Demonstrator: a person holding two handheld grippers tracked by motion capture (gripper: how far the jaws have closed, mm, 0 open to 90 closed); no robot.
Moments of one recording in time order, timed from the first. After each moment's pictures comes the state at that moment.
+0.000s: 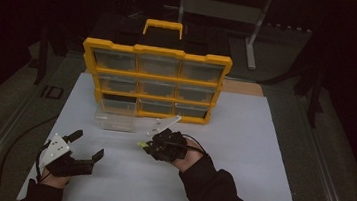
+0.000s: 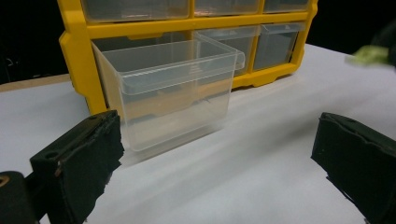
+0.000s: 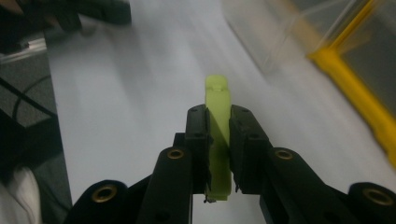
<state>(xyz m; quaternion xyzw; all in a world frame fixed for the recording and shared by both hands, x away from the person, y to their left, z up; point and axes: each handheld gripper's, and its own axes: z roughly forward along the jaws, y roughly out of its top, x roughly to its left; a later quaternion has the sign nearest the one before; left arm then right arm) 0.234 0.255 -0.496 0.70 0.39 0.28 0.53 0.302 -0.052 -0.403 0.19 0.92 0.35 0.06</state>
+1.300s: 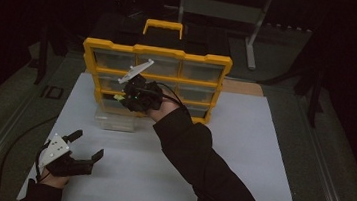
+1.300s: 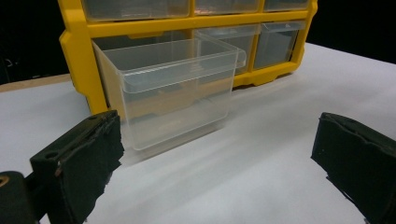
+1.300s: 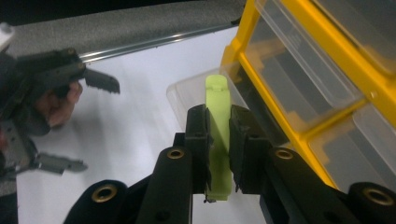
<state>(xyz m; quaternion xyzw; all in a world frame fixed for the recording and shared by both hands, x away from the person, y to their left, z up) 0.234 0.256 -0.497 0.70 0.39 0.28 0.53 0.374 0.026 -0.324 0.17 0.91 0.37 0.10</state>
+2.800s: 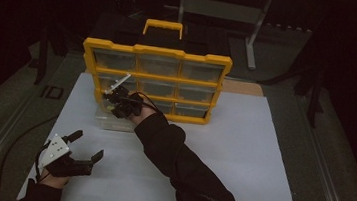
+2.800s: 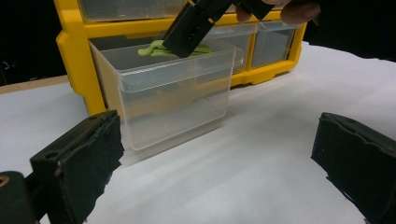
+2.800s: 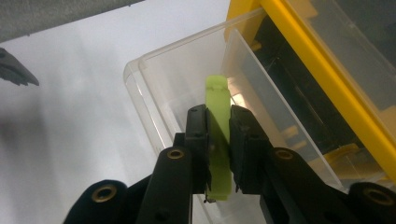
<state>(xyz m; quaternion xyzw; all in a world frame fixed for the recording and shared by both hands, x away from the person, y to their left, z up) 0.234 0.257 -0.498 0.70 0.38 0.28 0.54 0.410 0.077 -0.415 0.21 0.93 0.31 0.08</state>
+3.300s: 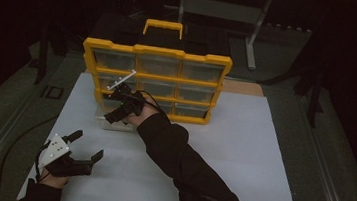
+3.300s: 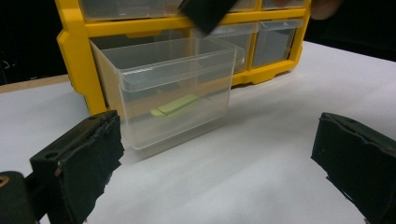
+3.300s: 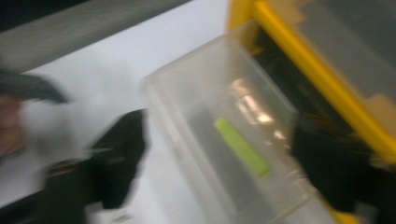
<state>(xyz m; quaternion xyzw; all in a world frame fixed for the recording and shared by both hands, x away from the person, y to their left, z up) 0.235 0.258 -0.499 0.70 0.38 0.28 0.53 0.403 0.067 -0.399 0.23 0.91 0.34 0.04</state>
